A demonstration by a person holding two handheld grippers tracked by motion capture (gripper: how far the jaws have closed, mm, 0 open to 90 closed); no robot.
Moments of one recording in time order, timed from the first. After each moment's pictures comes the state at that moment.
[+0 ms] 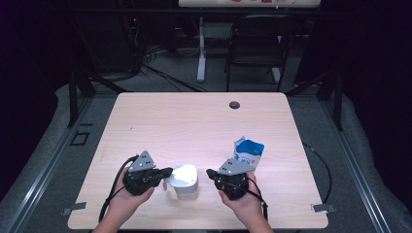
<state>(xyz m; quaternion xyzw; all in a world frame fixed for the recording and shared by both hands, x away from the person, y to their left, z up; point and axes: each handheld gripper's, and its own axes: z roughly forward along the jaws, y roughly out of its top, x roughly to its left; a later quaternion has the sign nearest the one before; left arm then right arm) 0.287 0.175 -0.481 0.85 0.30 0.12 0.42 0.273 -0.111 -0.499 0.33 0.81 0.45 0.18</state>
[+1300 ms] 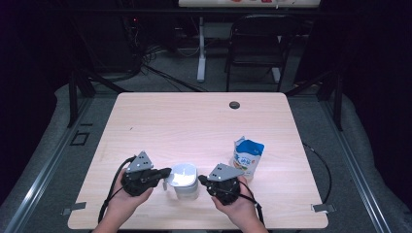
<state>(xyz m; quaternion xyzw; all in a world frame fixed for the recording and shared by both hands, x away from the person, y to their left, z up) 0.285 0.180 -0.483 0.84 0.31 0.11 0.43 0.266 -0.091 -0.505 0.29 0.83 0.45 0.17</state>
